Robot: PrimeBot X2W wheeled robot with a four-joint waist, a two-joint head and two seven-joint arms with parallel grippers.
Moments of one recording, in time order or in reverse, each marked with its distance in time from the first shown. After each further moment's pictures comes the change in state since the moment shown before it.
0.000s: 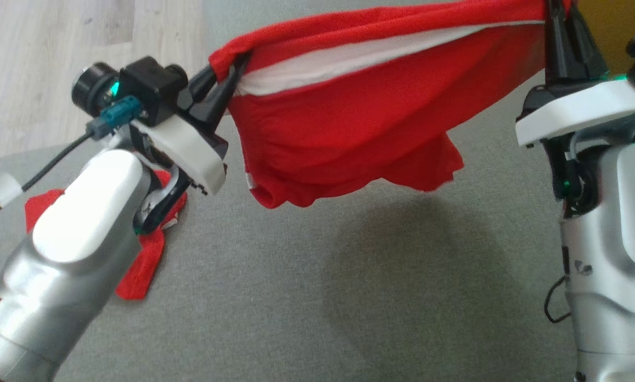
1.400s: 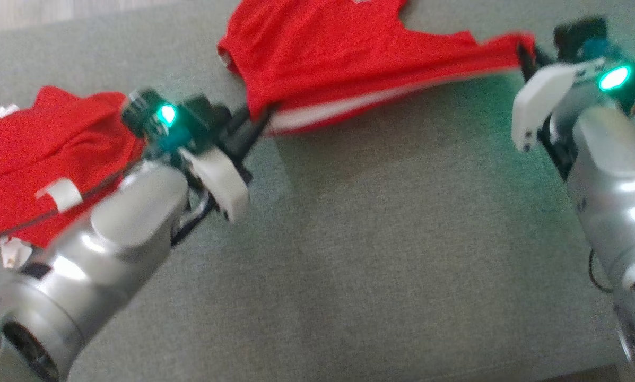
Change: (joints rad) left arm -0.168 -0.073 -0.454 0.346 -0.192 -0.019 -0.264; right arm -0.466 -0.119 0.266 1.064 -0.132 0.001 -0.112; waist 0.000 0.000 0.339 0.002
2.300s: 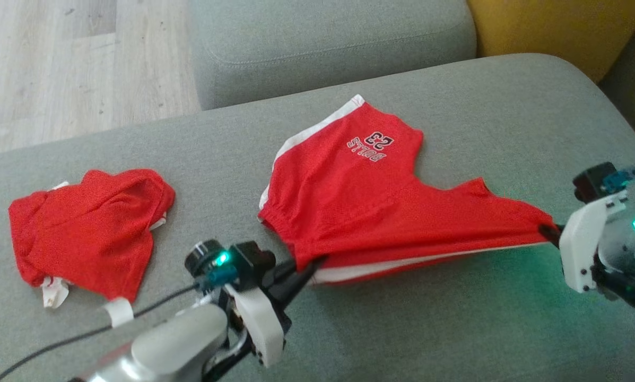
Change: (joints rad) left arm 0.366 0.032 -0.071 -0.260 -0.047 0.025 0.066; right arm 0.505 -0.461 0.540 -0.656 0.766 0.000 0.525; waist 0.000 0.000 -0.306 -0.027
